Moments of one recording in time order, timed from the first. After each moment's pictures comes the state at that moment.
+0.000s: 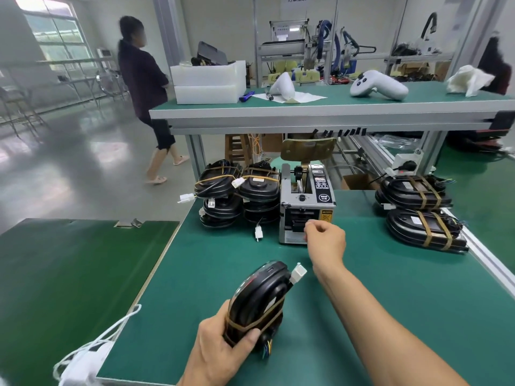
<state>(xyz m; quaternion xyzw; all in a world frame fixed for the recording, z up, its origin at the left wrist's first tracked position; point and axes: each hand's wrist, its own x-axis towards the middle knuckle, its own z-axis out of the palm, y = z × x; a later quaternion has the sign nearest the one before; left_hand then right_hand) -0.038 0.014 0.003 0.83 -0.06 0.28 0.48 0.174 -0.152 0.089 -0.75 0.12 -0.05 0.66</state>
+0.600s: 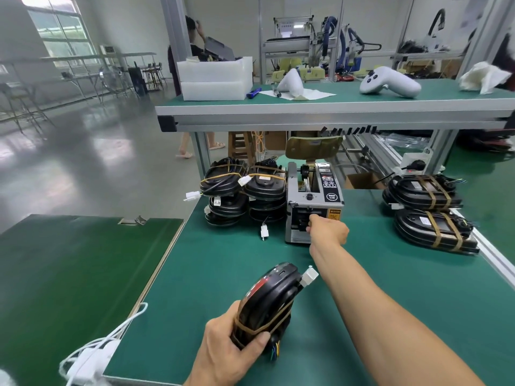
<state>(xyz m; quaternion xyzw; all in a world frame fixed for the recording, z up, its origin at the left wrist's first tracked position) -0.039 0.014 0.004 0.82 -0.07 0.29 0.48 0.218 -0.124 0.088 -0.63 0.28 -0.03 0.72</state>
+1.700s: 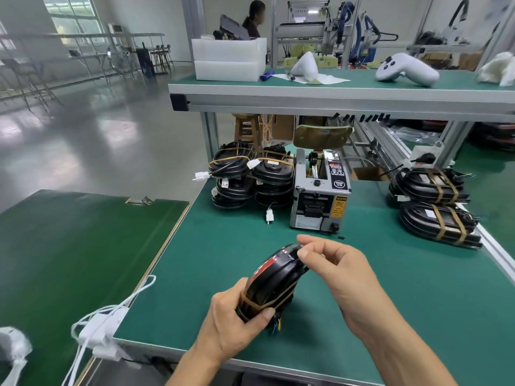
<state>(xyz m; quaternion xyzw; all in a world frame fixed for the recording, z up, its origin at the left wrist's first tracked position) -0.042 0.012 -0.002 0.84 -0.03 0.26 0.47 0.036 -0.194 0.140 -0.68 -0.12 0.15 0.70</state>
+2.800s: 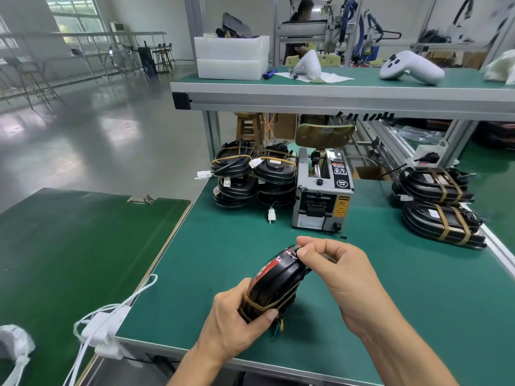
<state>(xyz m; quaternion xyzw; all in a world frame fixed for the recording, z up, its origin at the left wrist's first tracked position) -0.040 0.014 -0.007 0.85 -0.03 0.26 0.46 0.037 -0.189 0.142 -0.68 -0.10 0.14 0.71</state>
